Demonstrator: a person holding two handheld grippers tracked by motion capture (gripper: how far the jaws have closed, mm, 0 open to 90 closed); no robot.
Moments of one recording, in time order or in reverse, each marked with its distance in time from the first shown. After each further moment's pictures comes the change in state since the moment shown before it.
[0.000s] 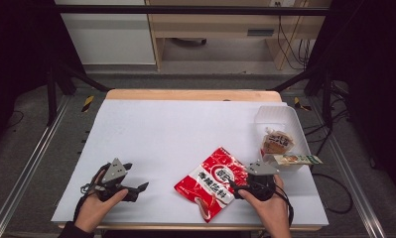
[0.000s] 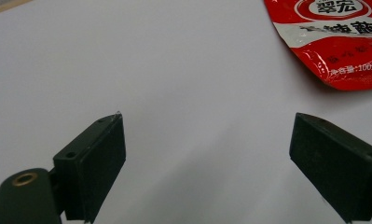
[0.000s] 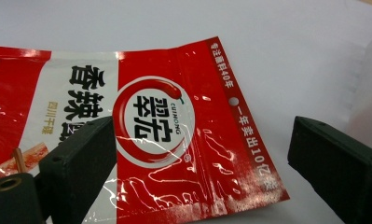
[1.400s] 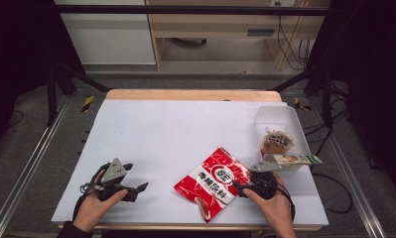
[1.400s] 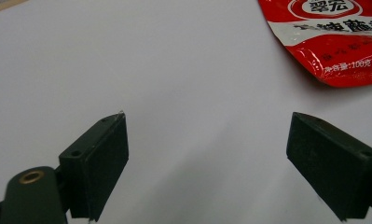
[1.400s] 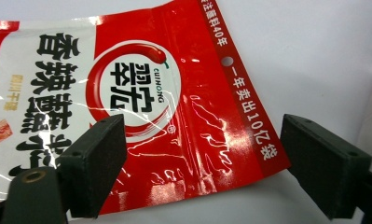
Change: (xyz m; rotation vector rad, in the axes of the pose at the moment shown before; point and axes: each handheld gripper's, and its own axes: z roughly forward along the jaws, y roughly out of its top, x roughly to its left) left arm 0.002 0.000 -0.001 -0.003 -0.018 0.007; right arm -0.016 -0.015 0.015 0.083 0.050 0.092
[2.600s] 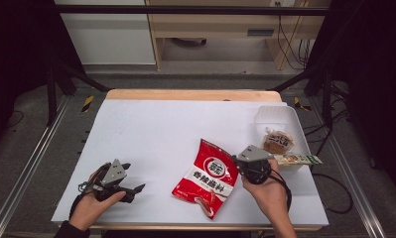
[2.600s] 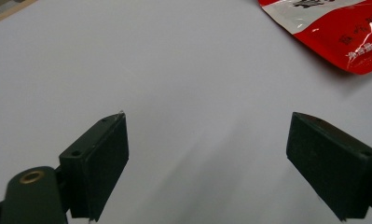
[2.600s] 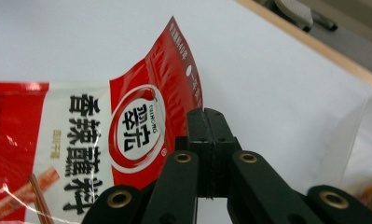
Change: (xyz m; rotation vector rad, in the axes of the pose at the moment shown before) left arm 0.005 -0.003 -0.002 0.050 0.022 0.097; right arm 0.029 0.074 -0.026 -0.094 -0.051 -0.302
